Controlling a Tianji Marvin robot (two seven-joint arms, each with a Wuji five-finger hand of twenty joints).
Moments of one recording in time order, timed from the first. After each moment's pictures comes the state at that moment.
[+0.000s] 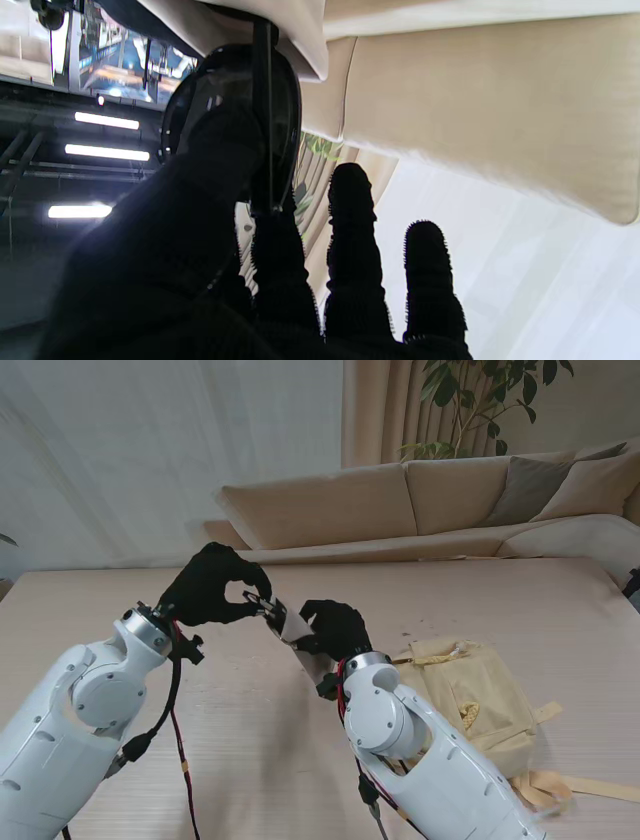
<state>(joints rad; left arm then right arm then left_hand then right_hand) 1.39 -1.08 -1.31 -1.70 0.63 -0.47 0.05 -1.34 -1.28 0.88 -1.60 -0.27 0.25 -0.34 0.92 -0.72 0.60 -0.11 0.75 -0.30 0.86 0.78 0.98 -0.13 0.35 0.98 0.70 0.12 0.71 0.80 0.12 0.28 0.91 0.46 0.58 -1.10 1.33 -0.39 0.95 -0.13 1.09 0.53 1.16 0.14 0.99 0.58 0.96 0.14 0.97 0.46 0.05 0.27 1.22 0.42</state>
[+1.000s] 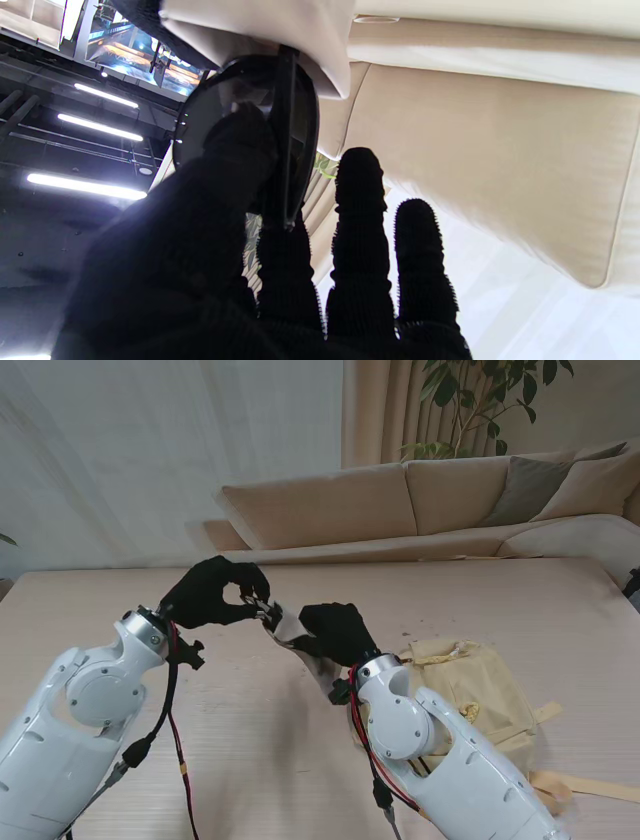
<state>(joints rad) 1.41 -1.09 -1.33 -1.72 0.44 -0.41 -0.10 -1.36 -1.22 0.91 -1.60 -0.36 0.02 -0.25 0.97 -0.70 0.62 -0.11 0.73 -0.27 0.87 0.91 1.03 -0.06 0.32 0.91 0.84 0.17 0.66 0.84 0.29 0.21 0.94 0.47 0.43 -0.79 1.22 -0.38 0.95 0.03 0.99 0.25 0.93 0.19 0.99 0.58 0.78 0.16 1.00 0.52 0.01 0.25 1.05 0.57</state>
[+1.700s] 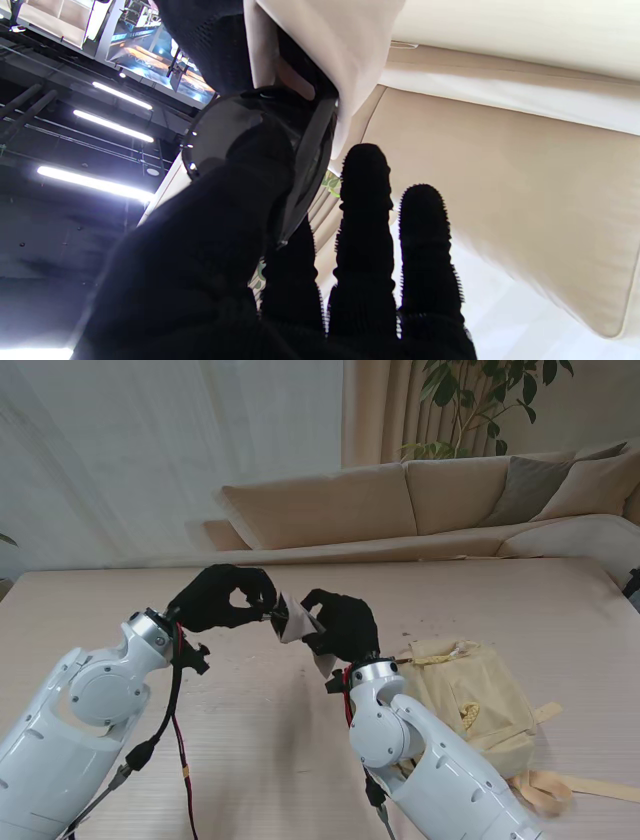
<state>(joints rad) 1.40 -1.08 -1.30 -1.72 0.36 -0.40 -0.16 -1.32 -1.28 0.86 -1.46 -0.52 0.00 -0.57 1.04 -0.66 0.62 -0.11 0.73 -0.26 0.89 0.91 1.03 -0.03 0.30 0.91 0.88 0.20 0.66 0.84 0.40 0.26 0.94 0.47 0.52 -1.02 1.27 -0.32 0.81 -0.17 0.95 0.35 1.14 0.17 0.90 0.40 1.09 0.18 0.77 0.41 0.35 0.51 1.09 0.32</state>
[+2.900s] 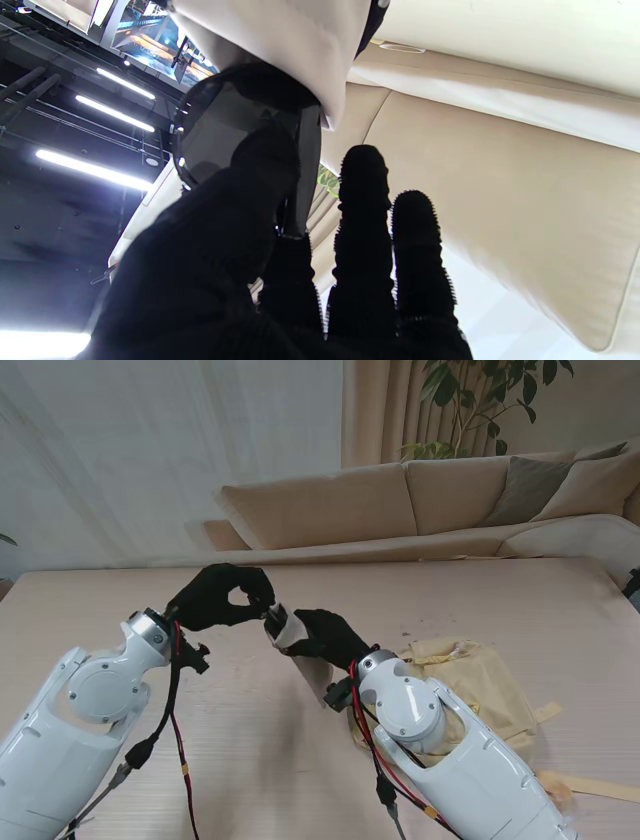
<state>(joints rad) 1.40 -1.08 -1.31 -1.72 0.30 -0.38 -0.18 -1.35 -1.21 0.94 -1.66 -0.04 0.14 -0.04 1.07 -0.64 0.59 -0.11 0.76 -0.32 0.95 1.04 1.01 -0.06 0.35 0.94 0.87 0.19 0.61 0.91 0.35 0.20 0.94 0.45 0.47 -0.82 1.18 -0.28 0.79 -0.06 0.91 0.20 0.94 0.12 0.77 0.39 0.74 0.10 0.68 0.40 0.02 0.27 0.99 0.42</state>
